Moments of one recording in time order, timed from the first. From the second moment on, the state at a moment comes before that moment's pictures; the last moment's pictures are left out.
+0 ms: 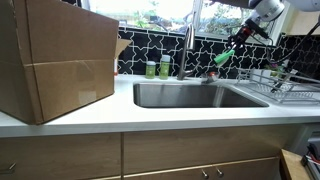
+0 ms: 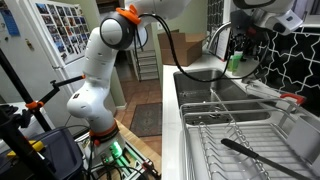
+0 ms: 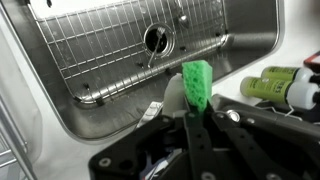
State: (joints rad) arm -0.74 0.52 -0.29 -1.06 0.67 1.46 0.12
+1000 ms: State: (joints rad) arm -0.76 0.78 -0.26 -0.81 0.62 1.57 0.48
